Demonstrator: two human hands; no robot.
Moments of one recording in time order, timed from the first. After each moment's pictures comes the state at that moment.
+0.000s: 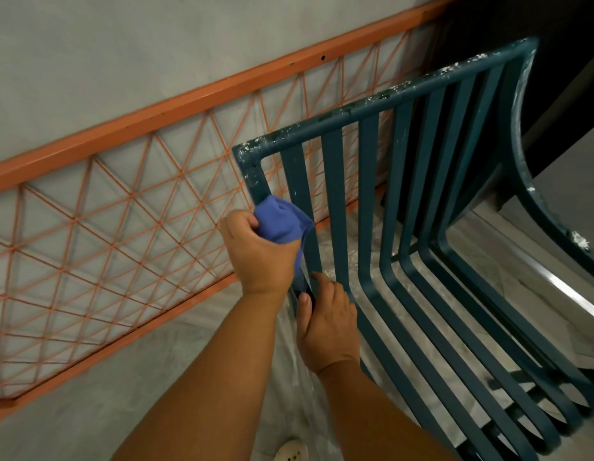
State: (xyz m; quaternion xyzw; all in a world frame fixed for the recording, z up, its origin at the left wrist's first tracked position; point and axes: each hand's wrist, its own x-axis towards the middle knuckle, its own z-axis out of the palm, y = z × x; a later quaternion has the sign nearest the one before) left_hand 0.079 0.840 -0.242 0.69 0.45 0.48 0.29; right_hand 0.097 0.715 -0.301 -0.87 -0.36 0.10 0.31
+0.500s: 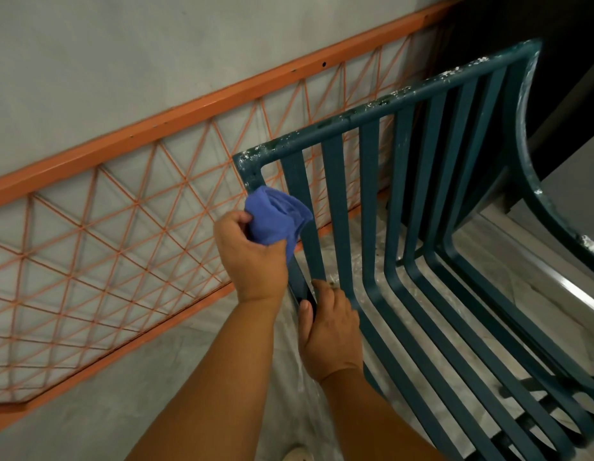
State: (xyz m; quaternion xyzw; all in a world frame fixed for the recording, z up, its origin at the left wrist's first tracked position) left_hand 0.077 0.843 -0.234 0.66 0.44 0.53 0.30; right_hand 0.098 0.714 -0.298 -0.87 -0.37 0.09 0.32
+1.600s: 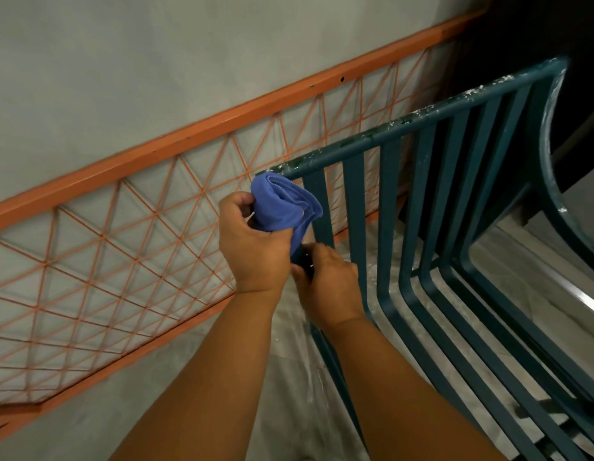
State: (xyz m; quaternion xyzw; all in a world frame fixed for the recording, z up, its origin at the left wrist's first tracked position) left_hand 0.080 0.872 -0.197 0.64 0.41 0.56 0.33; right_hand 0.138 0.788 -0.247 -0.82 -0.44 0.14 0.34
